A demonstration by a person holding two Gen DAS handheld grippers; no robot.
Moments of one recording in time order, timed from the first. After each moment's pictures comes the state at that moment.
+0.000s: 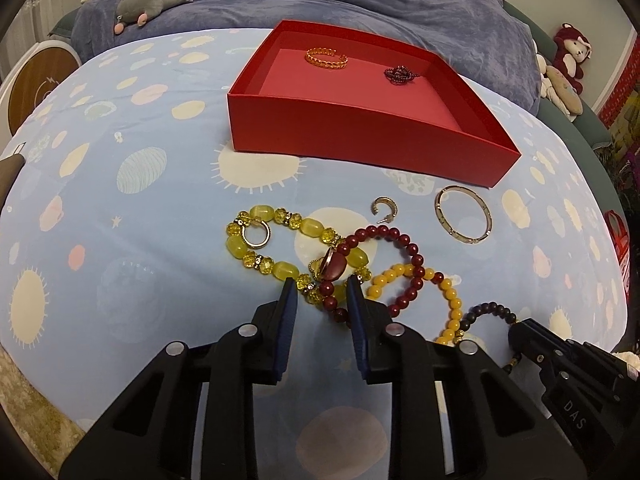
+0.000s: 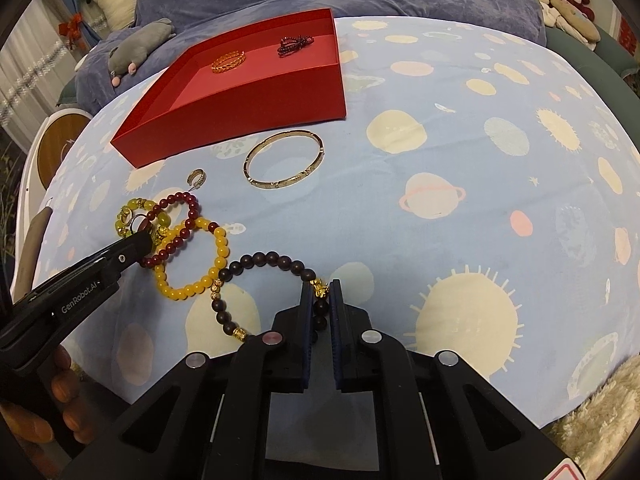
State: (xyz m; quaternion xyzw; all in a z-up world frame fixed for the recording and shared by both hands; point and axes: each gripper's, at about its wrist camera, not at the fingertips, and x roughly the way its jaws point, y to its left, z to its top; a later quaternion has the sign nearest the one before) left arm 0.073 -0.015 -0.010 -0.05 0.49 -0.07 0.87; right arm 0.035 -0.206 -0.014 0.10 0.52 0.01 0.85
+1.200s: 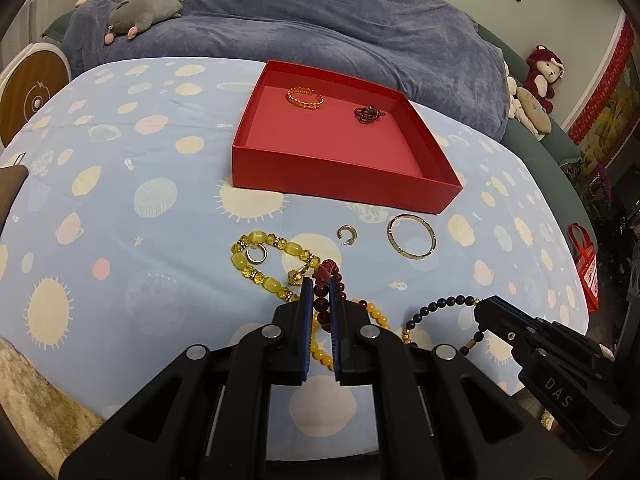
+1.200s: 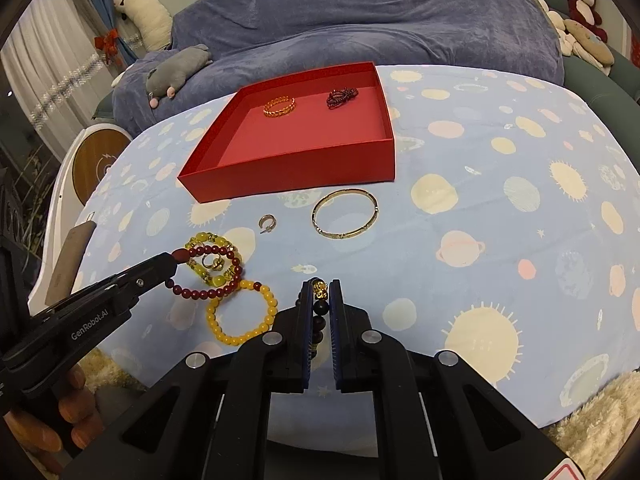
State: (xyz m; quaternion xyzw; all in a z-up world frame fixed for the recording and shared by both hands) left arm 0.050 0.000 0.042 -0.09 0.46 -0.12 0.88; right arm 0.025 -0.188 0.040 0.10 0.46 0.05 0.88
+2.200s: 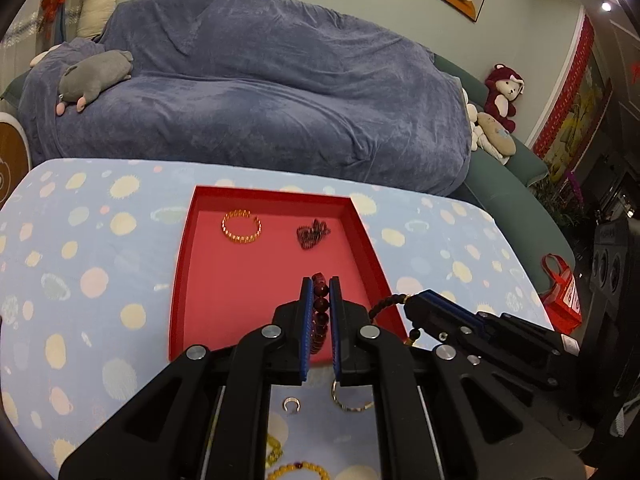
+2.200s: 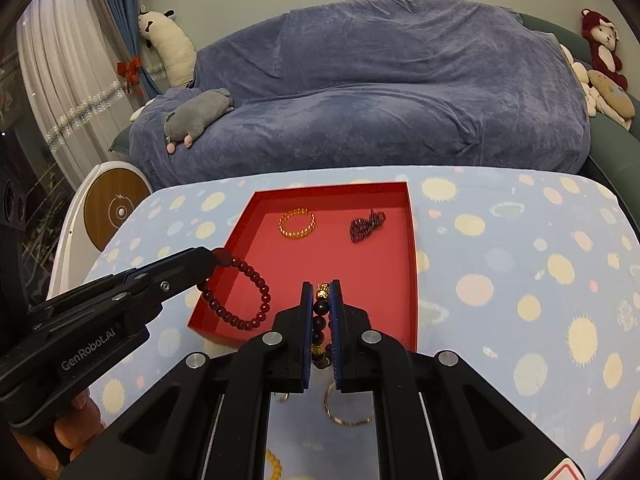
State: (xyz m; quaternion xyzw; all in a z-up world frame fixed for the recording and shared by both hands) left arm 0.172 -0.039 0.132 -0.07 0.38 -0.18 0.90; right arm 0.159 -0.193 0.113 0.09 0.39 0.09 0.91
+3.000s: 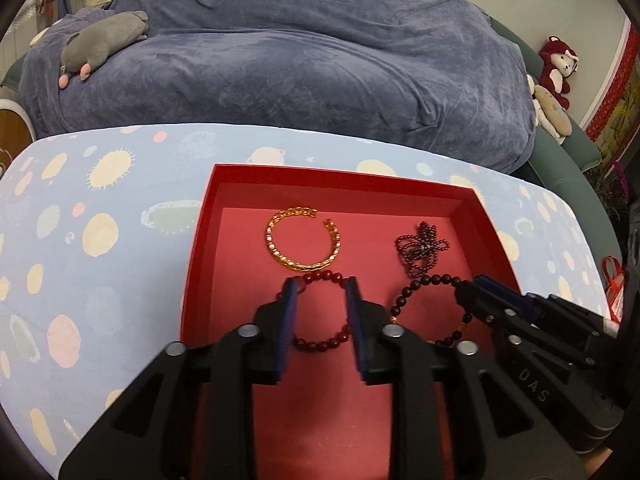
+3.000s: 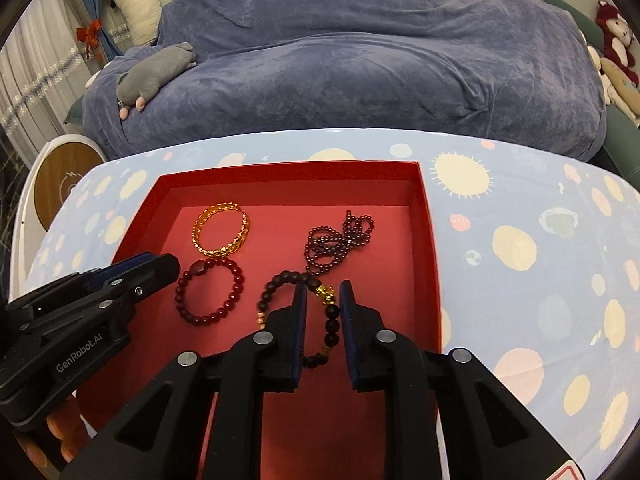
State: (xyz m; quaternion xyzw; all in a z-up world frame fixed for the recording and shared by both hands) left arm 0.303 -0.029 0.026 -0.04 0.45 -0.11 0.88; right arm 0.295 -0.190 0.021 0.05 0.46 0.05 0.89
